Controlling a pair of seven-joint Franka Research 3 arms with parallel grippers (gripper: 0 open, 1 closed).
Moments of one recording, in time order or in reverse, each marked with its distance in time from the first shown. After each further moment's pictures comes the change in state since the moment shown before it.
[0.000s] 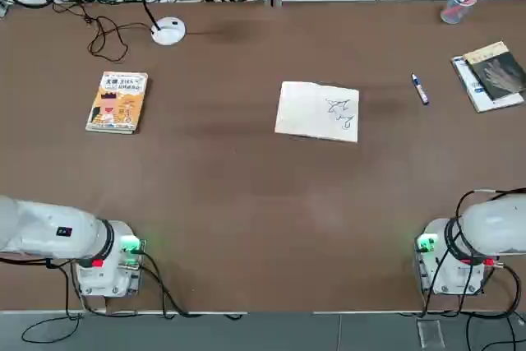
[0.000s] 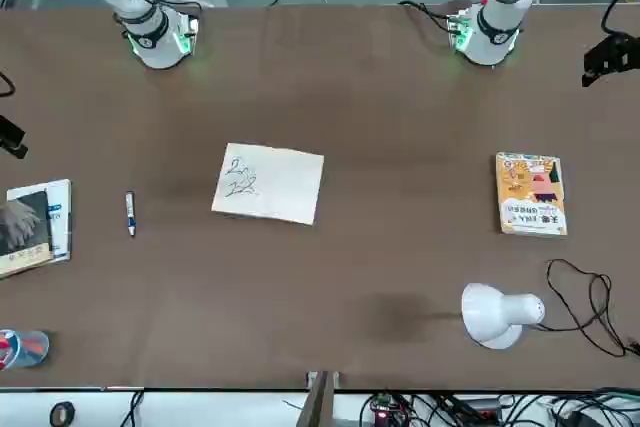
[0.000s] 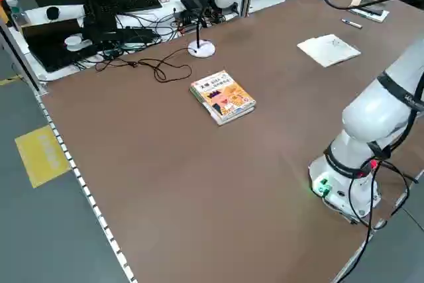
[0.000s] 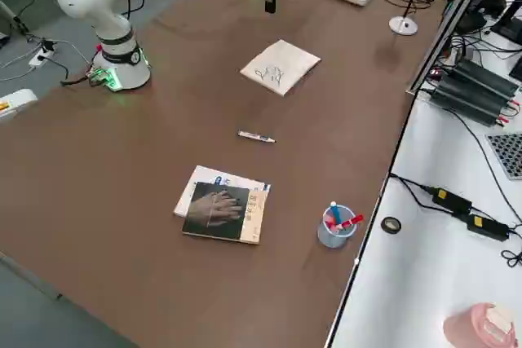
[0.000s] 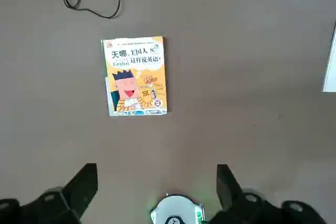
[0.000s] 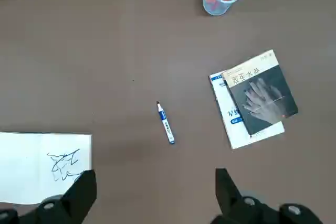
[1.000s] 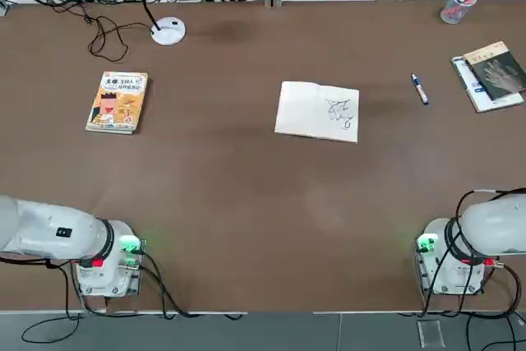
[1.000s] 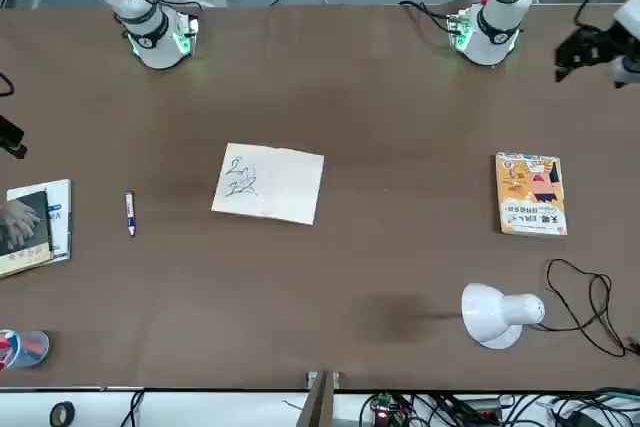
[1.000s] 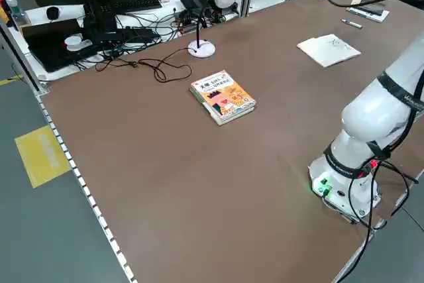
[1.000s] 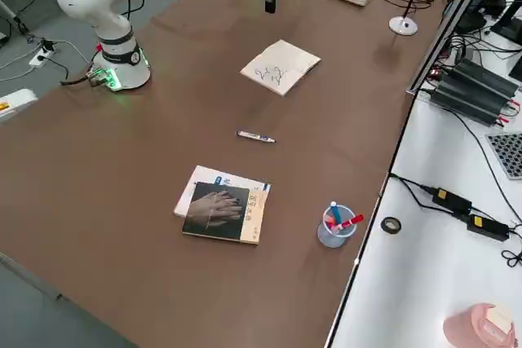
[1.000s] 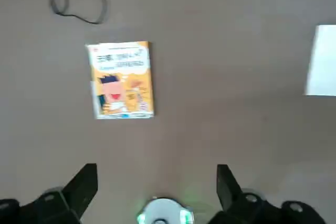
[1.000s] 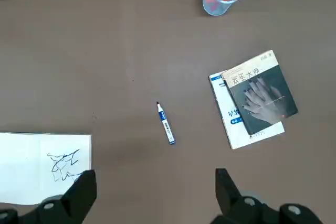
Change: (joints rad) left arm -0.018 0.003 -0.107 0.019 -0.045 0.000 -0.139; right arm 0.000 0.000 -0.001 0.000 0.000 0.001 0.000
